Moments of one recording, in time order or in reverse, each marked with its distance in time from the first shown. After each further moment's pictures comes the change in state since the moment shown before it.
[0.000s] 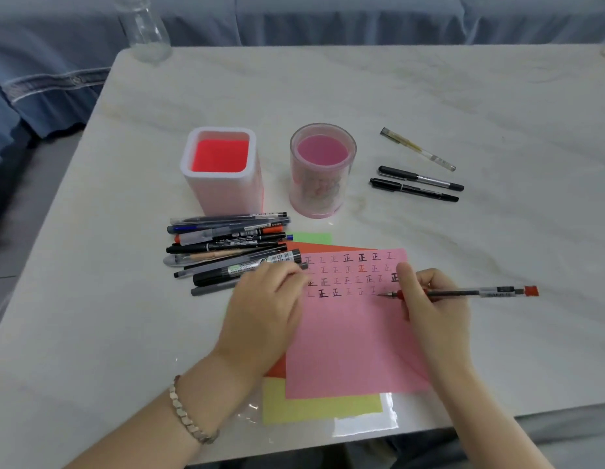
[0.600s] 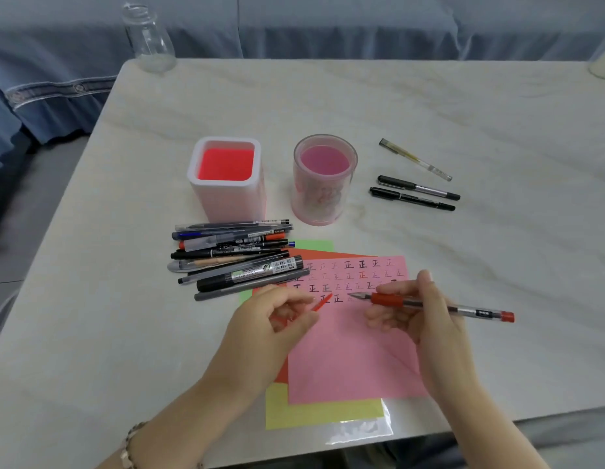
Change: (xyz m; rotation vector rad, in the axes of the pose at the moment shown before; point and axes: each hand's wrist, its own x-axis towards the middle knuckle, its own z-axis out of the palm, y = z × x) left_hand -0.004 0.033 -0.043 -0.769 -0.134 -0.588; right_hand -0.022 -0.029 0.000 0.433 -0.271 0.164
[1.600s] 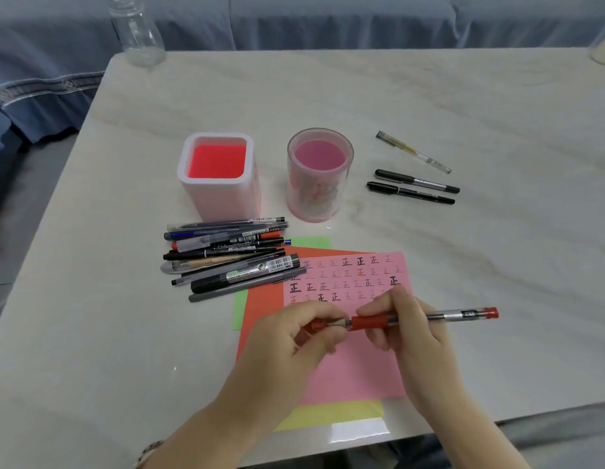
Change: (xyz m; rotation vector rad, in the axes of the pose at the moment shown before) left_hand -0.018 0.021 0.011 -0.046 -0.146 0.001; right_hand -0.015 0.006 0.009 -0.105 -0.099 -0.070
